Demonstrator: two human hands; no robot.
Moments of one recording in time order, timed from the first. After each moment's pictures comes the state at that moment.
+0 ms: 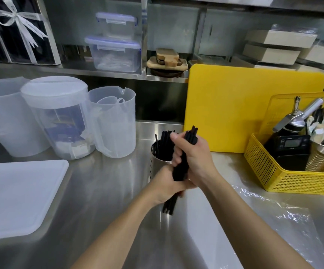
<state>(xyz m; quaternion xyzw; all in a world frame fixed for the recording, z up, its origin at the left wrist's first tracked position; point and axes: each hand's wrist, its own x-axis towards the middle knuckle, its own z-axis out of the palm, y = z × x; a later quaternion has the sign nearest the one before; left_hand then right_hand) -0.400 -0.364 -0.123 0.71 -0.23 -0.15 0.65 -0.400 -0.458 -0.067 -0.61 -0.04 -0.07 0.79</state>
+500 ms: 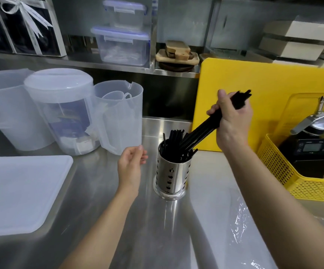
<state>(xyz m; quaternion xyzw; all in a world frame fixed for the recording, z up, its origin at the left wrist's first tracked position) -0.355 -0.309 -0.144 0.60 0.08 0.14 0.78 -0.339 -0.493 -0.025 -0.55 -0.02 -0.30 0.77</state>
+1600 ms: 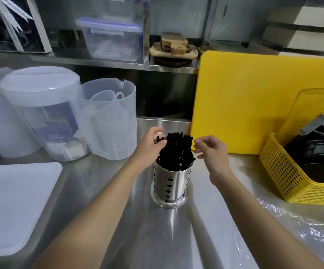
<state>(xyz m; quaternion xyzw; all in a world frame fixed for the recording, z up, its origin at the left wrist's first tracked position) -0.278 -0.339 -0.123 0.80 -0.07 -0.06 0.60 -0.315 -0.505 -0.121 -0.73 0.11 -0.13 0.66</state>
